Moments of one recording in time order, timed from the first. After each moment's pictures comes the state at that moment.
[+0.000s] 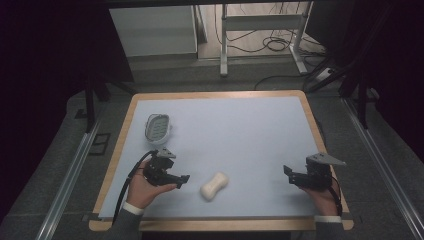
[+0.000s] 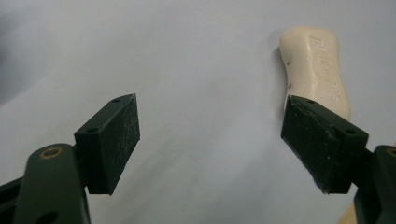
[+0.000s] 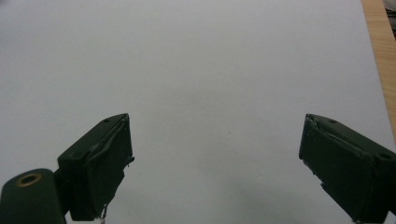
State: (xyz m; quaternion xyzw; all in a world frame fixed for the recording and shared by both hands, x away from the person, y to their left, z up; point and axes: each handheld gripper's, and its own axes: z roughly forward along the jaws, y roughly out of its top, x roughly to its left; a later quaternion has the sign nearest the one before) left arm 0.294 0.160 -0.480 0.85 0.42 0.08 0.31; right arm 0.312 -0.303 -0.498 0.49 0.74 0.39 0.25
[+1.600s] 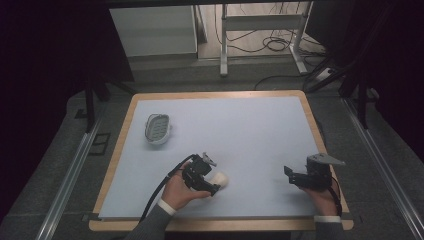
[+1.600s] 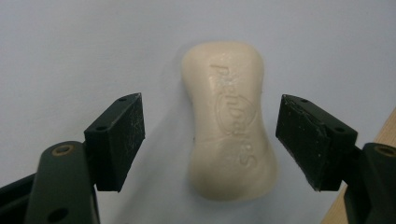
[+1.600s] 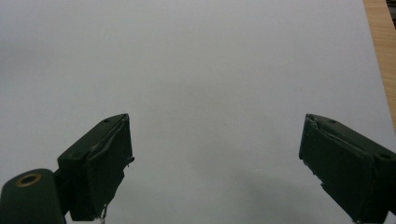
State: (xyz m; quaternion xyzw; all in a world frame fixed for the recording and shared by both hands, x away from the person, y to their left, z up) left arm 0.301 0.059 -0.490 0.90 0.36 0.06 0.25; right arm 0.313 -0.305 -0.502 0.50 0.74 0.38 0.24
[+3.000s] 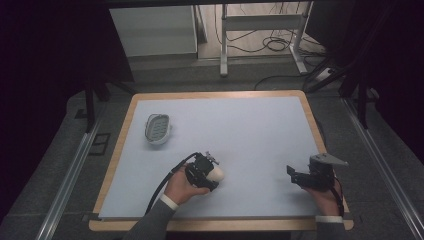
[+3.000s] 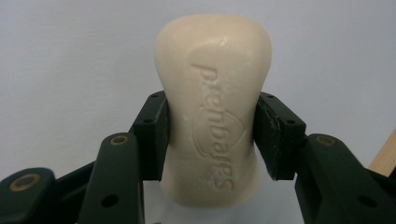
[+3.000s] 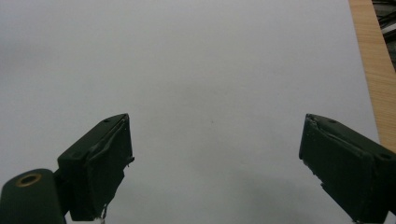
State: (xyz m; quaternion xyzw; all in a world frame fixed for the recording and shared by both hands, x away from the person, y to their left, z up) left arm 0.314 0.060 -0.492 0.90 0.37 0.03 0.23; right arm 0.313 -0.311 -0.502 0.51 0.73 0.37 0.25
